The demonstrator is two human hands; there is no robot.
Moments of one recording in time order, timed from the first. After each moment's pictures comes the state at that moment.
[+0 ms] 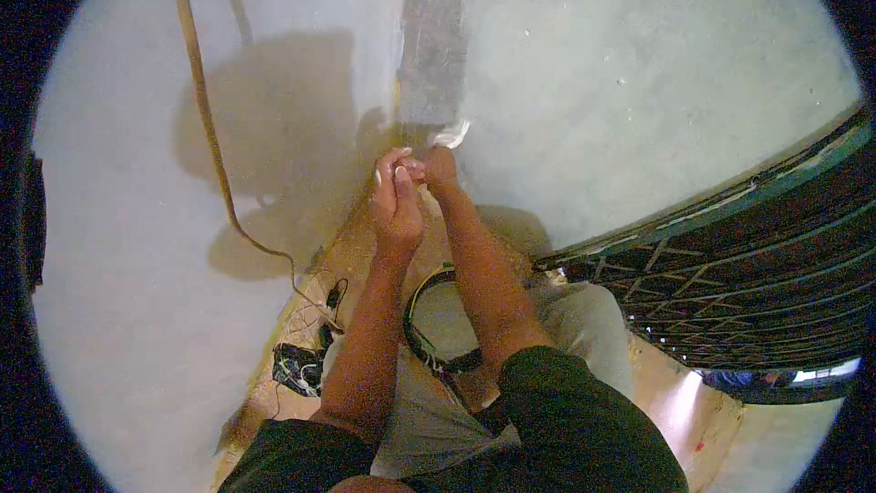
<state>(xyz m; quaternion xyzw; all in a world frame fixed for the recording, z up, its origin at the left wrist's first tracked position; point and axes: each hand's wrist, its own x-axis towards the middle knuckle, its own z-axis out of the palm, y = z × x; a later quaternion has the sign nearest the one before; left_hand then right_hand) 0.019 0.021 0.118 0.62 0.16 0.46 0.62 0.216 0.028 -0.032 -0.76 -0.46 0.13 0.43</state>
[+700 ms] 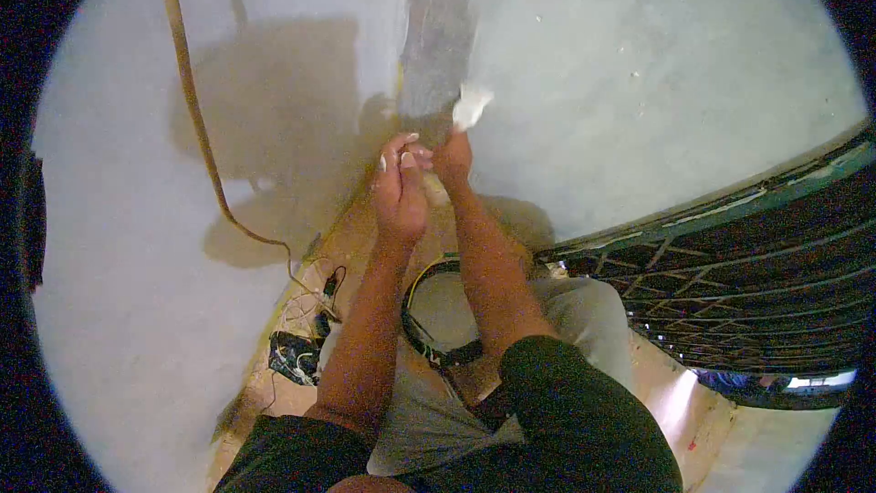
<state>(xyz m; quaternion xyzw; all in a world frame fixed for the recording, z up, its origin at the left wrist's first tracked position) 0.019 0.020 0.122 0.64 0.18 0.43 0.61 0.200 0.020 -0.032 -0.83 -0.29 -0.15 0.45</state>
